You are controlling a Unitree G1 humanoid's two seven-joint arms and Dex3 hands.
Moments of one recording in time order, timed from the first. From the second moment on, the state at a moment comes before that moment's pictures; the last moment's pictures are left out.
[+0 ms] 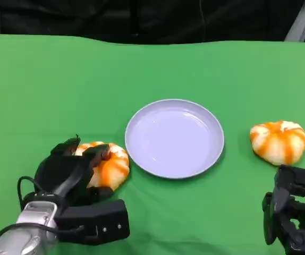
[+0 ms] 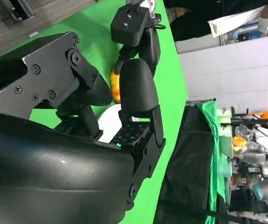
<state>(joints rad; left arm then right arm) -0.38 0.28 -0.47 0.68 0.82 -0.09 0.36 0.31 -0.20 -0.06 -0.44 0.36 0.12 0.41</state>
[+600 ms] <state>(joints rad) -0.41 0.27 -0.46 0.80 0.78 -0.19 0.52 0.31 -0.20 -0.06 -0.45 0.36 0.13 0.40</state>
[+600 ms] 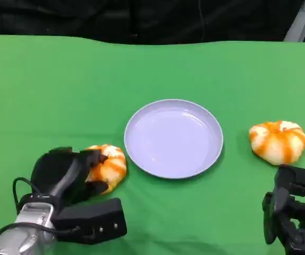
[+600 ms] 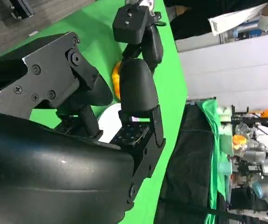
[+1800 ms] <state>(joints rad) -0.62 0.16 -0.45 0.66 0.77 -0.19 0.50 0.31 -0.20 -0.04 -0.44 0.34 0.12 0.40</state>
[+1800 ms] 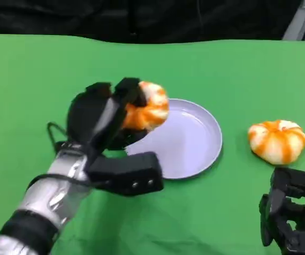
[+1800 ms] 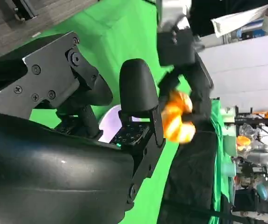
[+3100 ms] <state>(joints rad) -0.81 0.11 -0.58 1.02 0.76 -0.31 0.27 0.36 -0.15 0.05 -0.49 0.23 0.04 0.33</state>
